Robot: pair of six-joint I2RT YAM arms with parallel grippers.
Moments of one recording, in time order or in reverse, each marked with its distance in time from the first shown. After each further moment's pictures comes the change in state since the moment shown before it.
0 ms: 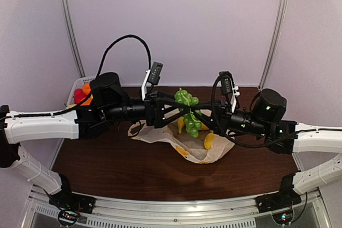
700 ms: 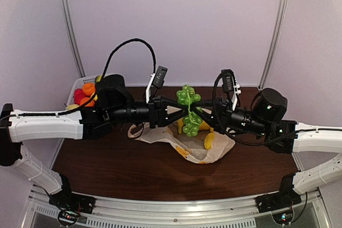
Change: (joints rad) left arm -0.003 0.037 0.000 0.001 0.020 -0.004; right arm -0.001 0.002 0.000 0.027 0.018 0.003
